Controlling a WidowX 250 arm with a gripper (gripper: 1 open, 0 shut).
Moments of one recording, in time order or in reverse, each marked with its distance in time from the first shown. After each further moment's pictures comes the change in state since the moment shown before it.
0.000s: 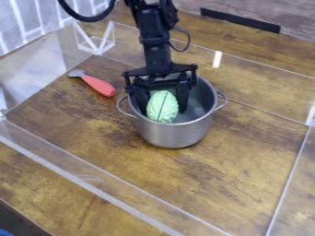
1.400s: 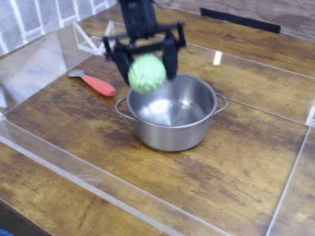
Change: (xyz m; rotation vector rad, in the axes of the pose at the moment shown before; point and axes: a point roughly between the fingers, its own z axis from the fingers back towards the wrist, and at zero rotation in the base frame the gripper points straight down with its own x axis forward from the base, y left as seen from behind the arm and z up) arm -0.027 0.011 0.086 -0.101 -0.052 -0.015
